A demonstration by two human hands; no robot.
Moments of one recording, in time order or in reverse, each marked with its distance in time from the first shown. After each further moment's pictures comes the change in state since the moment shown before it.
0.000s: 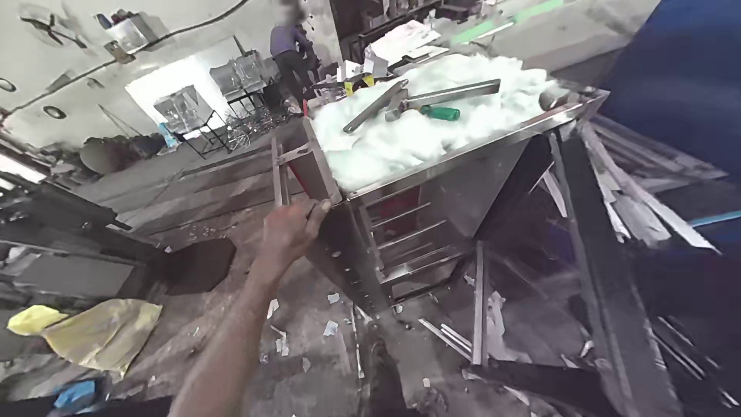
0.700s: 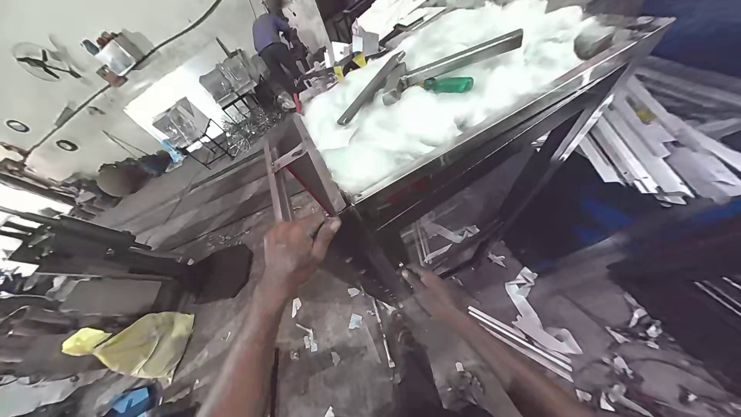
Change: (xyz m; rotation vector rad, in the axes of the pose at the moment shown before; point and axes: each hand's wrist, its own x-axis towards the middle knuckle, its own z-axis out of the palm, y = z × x) left_hand -0.003 -0.004 0.002 0.029 -0.027 0.083; right_hand 0.143 -0.169 0.235 0.130 -0.442 -0.234
